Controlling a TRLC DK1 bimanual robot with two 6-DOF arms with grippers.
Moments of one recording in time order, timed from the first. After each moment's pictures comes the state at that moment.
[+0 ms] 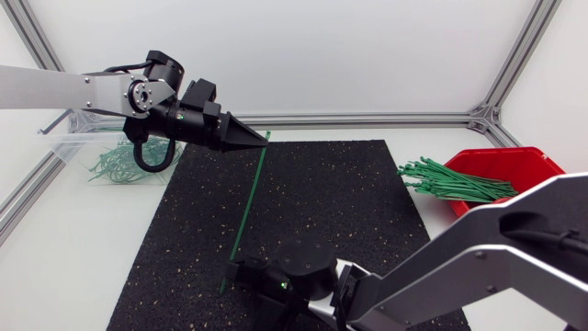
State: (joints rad) left arm -0.21 1.92 1.40 -0.48 1.21 0.00; right arm 1.05 2.01 0.59 1.00 0.00 -2.05
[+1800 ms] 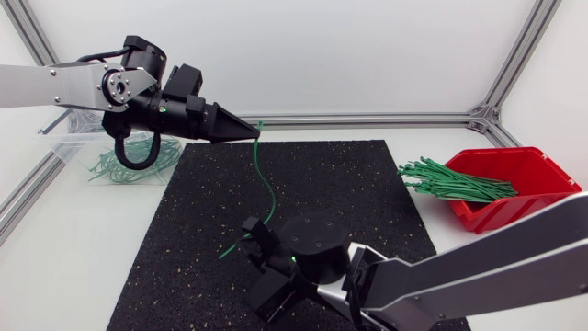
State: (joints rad) left arm -0.18 1.81 1.34 -0.48 1.20 0.07; right arm 1.02 1.81 0.60 0.81 0.10 -1.62
